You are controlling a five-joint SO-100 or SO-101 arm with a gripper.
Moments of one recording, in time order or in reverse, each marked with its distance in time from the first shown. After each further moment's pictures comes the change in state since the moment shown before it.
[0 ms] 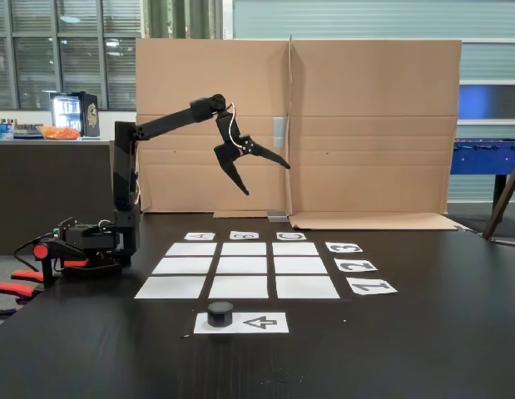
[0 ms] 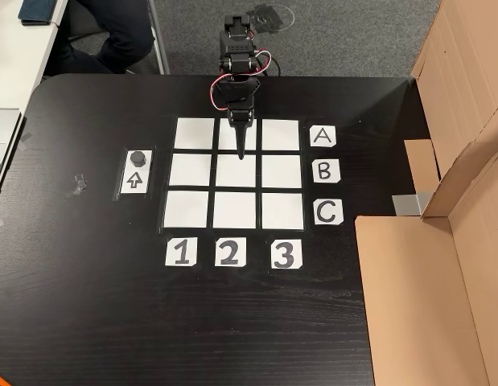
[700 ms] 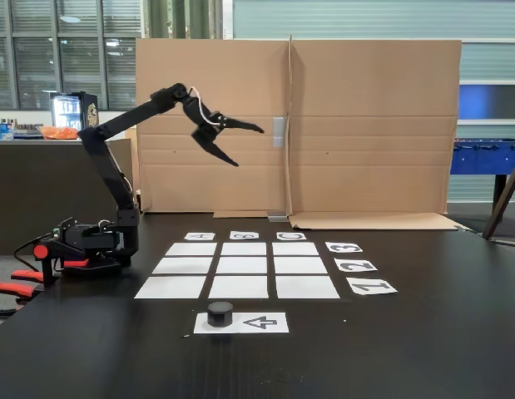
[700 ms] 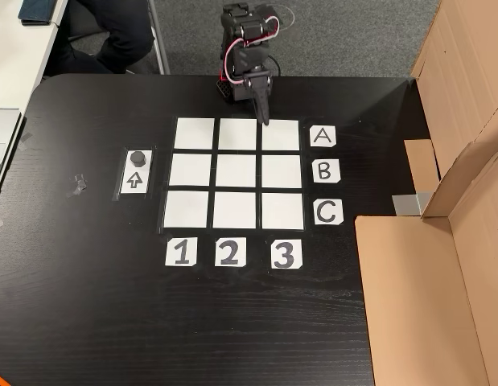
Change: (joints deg) arm -7.4 17.5 11.7 -7.5 -0.4
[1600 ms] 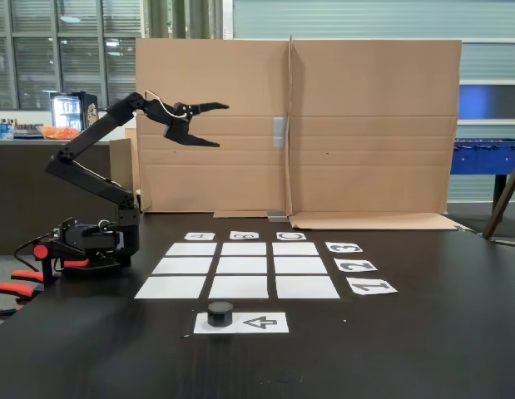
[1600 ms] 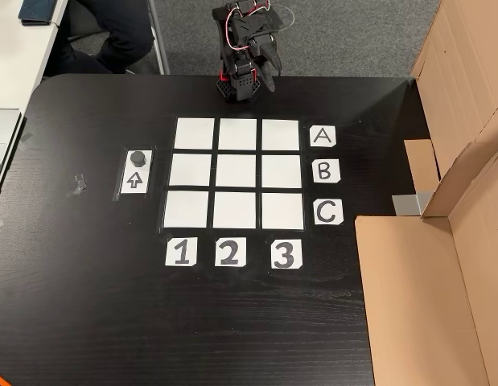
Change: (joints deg) arm -10.4 46.6 35.9 -21.5 -3.9
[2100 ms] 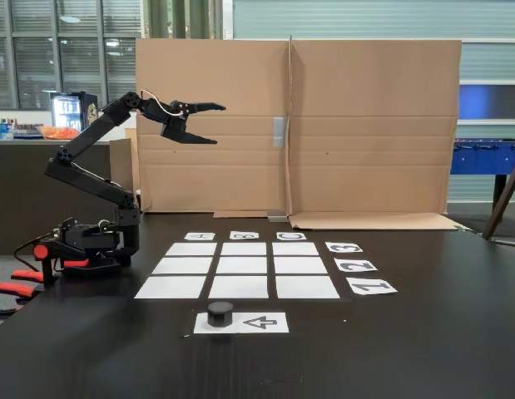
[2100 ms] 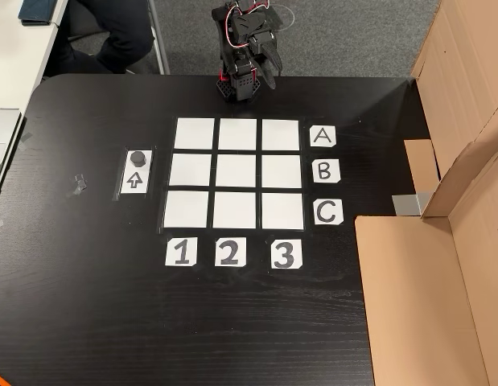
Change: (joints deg) arm -0.7 2.1 0.0 0.4 -0.8
